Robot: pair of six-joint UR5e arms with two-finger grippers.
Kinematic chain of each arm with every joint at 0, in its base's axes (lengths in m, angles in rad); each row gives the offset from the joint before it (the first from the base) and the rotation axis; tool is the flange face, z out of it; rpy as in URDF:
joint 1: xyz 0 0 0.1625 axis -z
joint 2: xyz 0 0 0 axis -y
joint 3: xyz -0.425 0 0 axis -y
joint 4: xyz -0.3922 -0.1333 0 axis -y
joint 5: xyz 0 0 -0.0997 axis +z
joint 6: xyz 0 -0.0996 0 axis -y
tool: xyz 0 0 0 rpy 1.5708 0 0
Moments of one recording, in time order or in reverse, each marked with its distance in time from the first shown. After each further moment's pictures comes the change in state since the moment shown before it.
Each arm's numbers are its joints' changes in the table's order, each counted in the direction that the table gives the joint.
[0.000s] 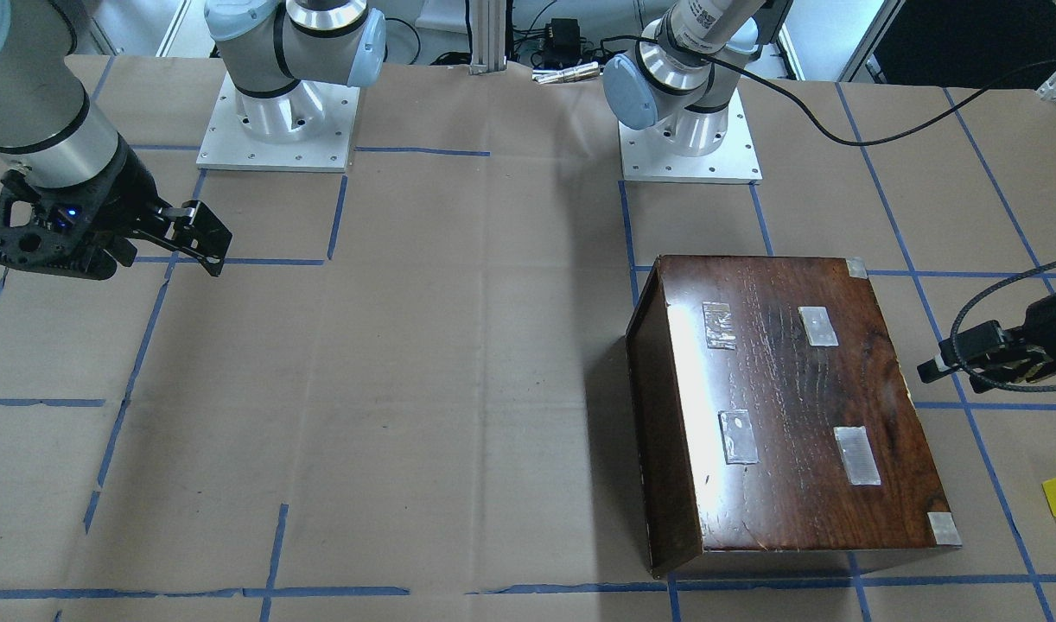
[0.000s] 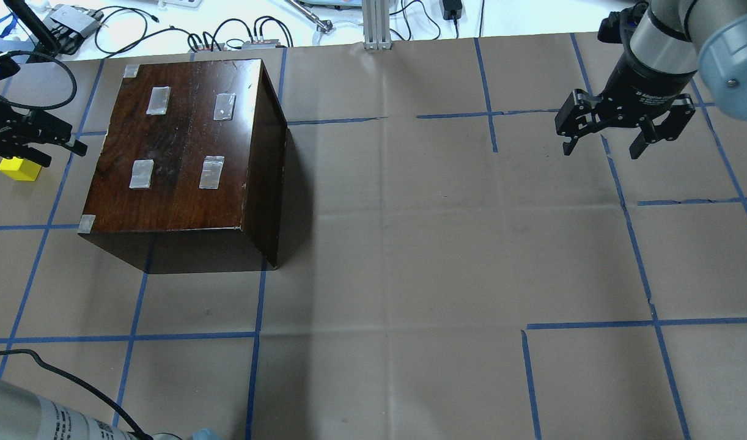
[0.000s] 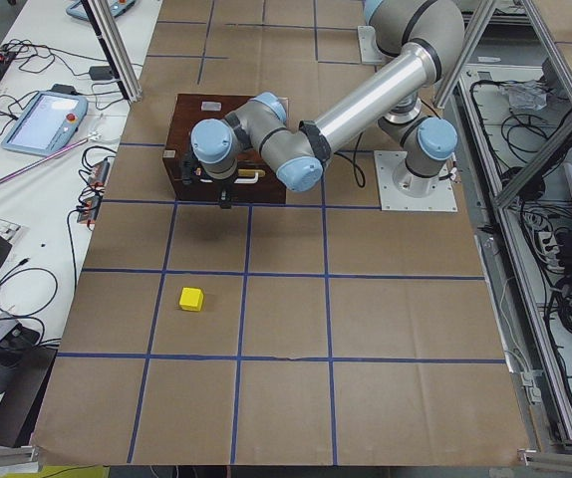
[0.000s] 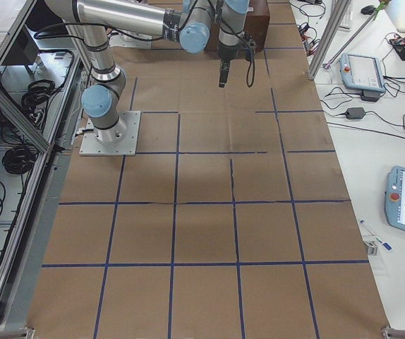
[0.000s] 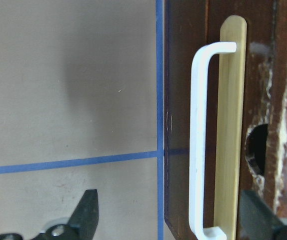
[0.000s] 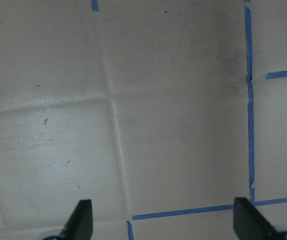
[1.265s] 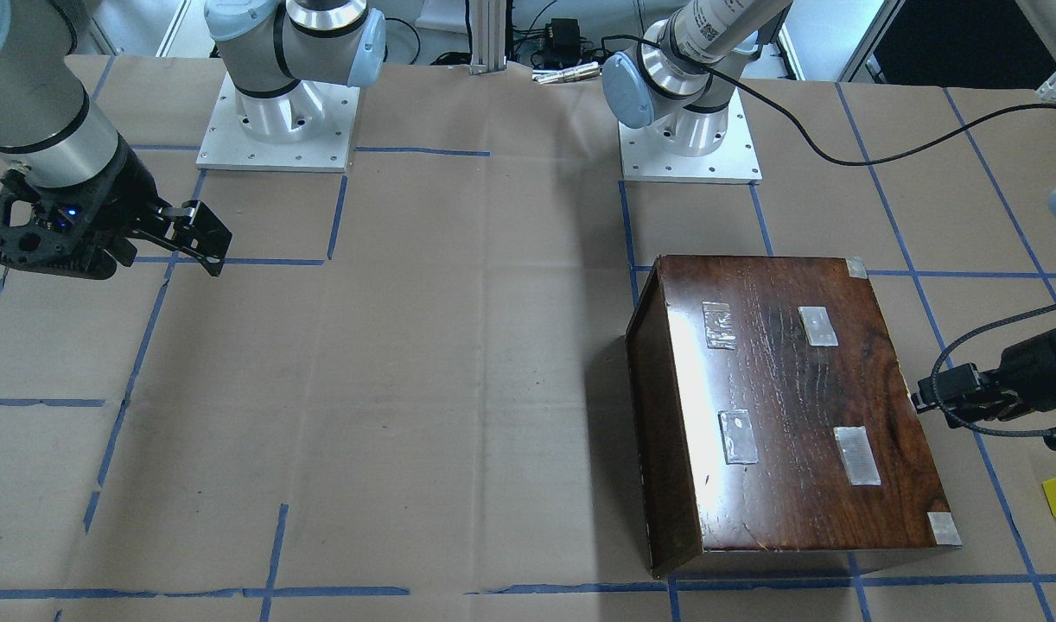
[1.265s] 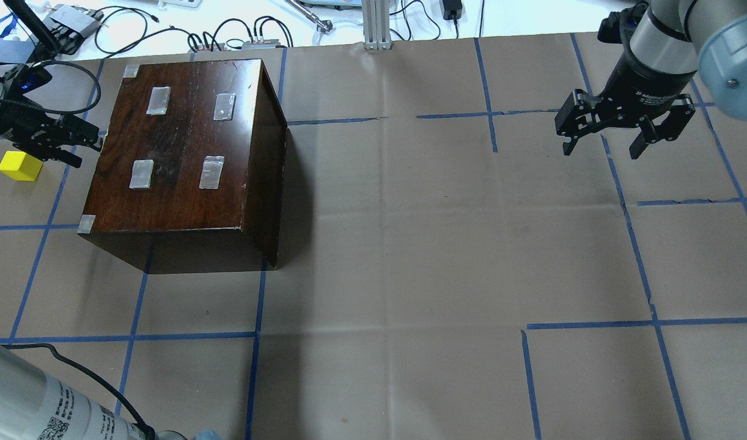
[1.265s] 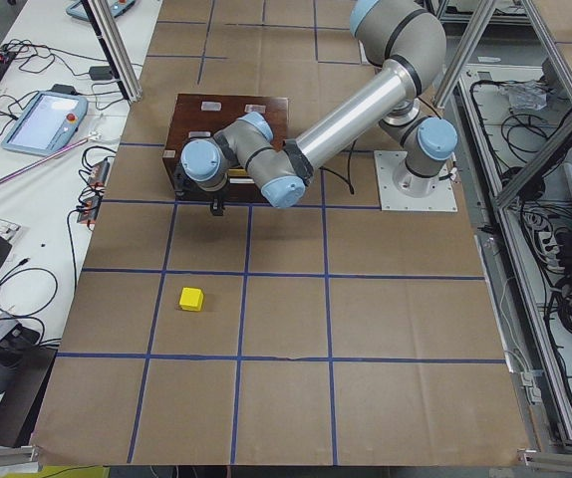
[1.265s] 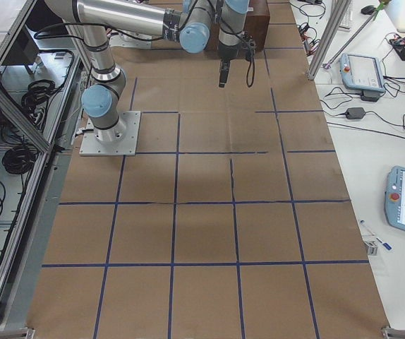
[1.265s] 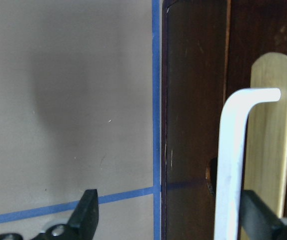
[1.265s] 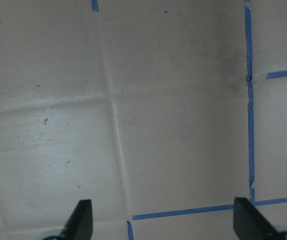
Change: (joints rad) left arm 0.025 -0.089 0.023 0.043 0.024 -0.002; right arm 0.000 0.000 0.000 0.000 0.000 0.000
